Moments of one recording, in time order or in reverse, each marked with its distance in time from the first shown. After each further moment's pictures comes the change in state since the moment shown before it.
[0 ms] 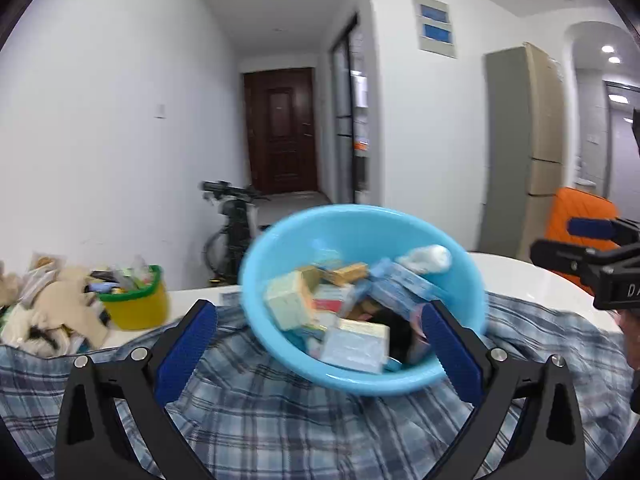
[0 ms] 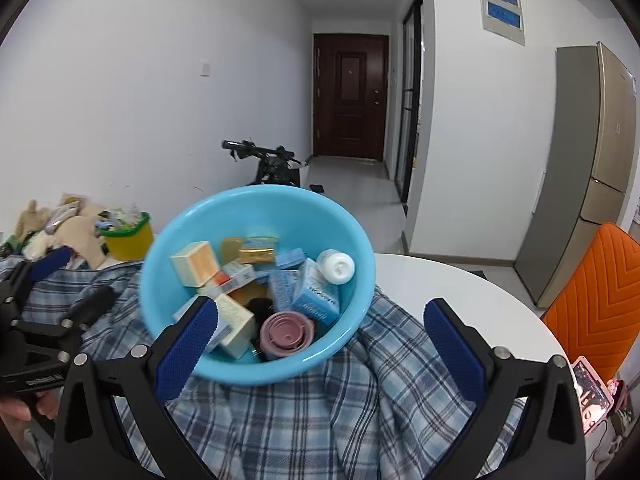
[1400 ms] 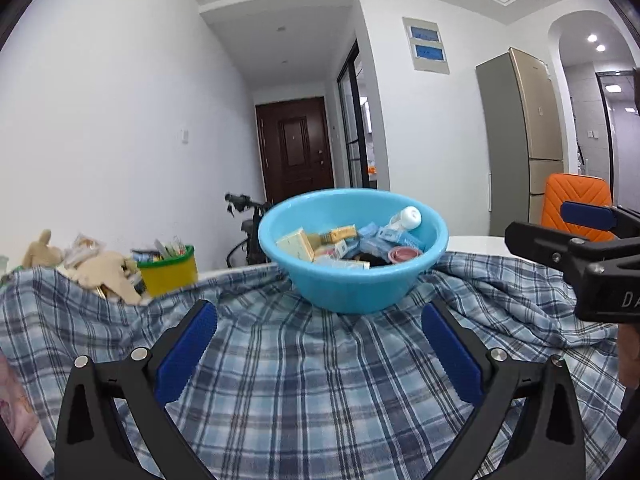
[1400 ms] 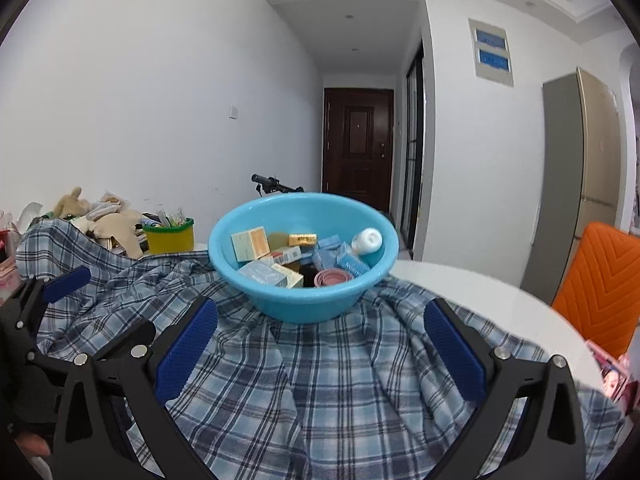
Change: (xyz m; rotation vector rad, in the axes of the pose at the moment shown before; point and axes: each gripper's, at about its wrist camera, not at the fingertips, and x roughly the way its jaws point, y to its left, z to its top) left arm -0.103 -0.041 -0.117 0.027 -0.121 0.110; right arm -0.083 0.043 -0.124 -0.008 -0.204 0.006
